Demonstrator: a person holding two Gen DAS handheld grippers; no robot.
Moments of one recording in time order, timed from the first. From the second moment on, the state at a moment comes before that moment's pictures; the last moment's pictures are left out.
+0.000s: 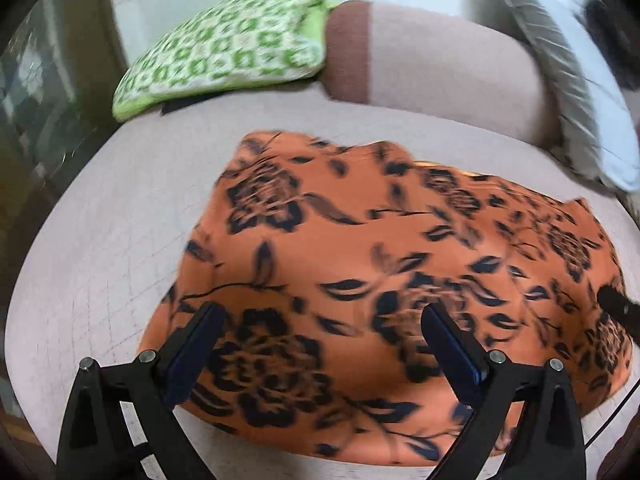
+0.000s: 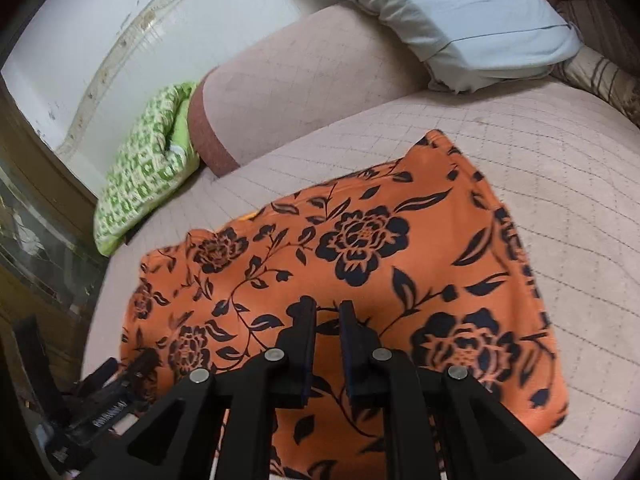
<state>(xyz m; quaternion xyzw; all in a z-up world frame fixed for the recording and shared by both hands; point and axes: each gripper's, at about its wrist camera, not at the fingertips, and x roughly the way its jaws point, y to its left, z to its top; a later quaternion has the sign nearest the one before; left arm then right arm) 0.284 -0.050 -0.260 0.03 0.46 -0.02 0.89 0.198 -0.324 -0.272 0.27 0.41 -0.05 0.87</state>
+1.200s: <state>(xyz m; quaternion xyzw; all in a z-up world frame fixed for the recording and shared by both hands) 0.213 -0.069 -0.201 0.02 0.34 -0.03 0.94 0.110 -0.332 -0.221 0.24 0.27 -0.04 0.93</state>
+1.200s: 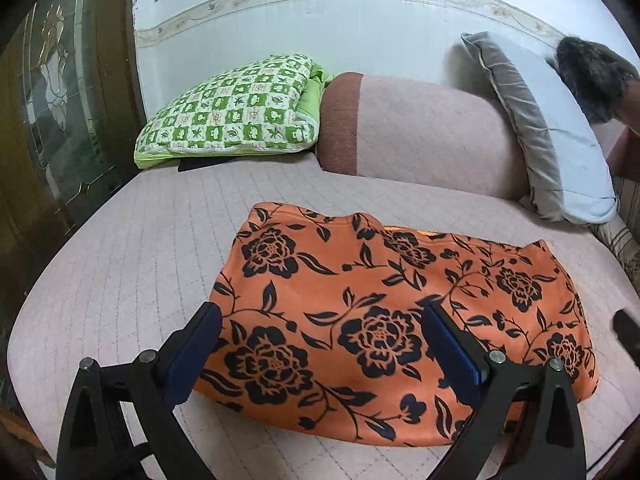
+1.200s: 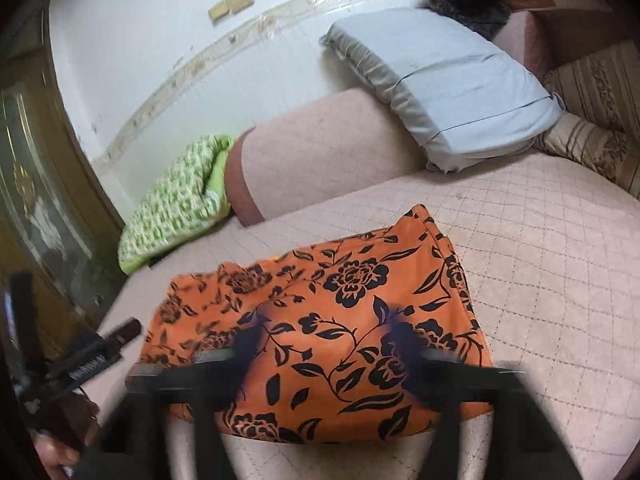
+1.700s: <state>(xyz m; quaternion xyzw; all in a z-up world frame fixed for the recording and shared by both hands) 0.185 -0.077 -0.206 0.04 0.34 -0.04 0.94 0.090 -0.341 -0.221 0.25 0.27 -0.07 0.93</state>
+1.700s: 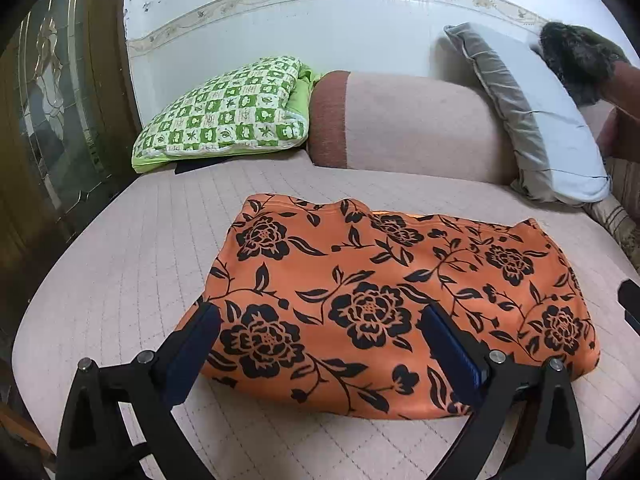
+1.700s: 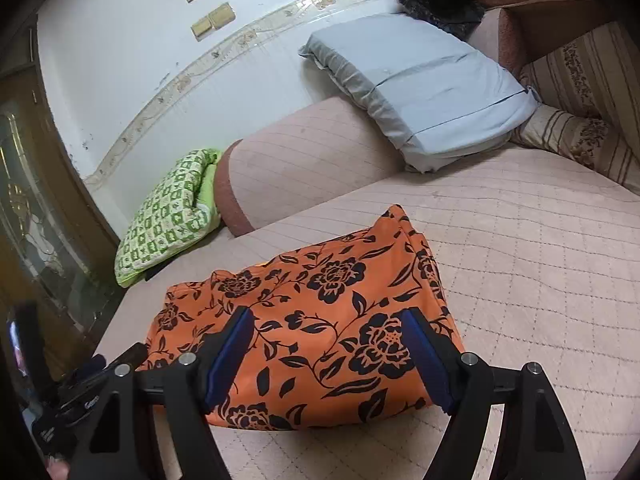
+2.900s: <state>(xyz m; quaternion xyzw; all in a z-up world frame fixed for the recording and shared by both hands) 0.002 -0.054 -0.109 0.08 0.25 -0.06 0.96 -0.056 -0.314 -0.175 0.25 0.23 -0.06 0.94</state>
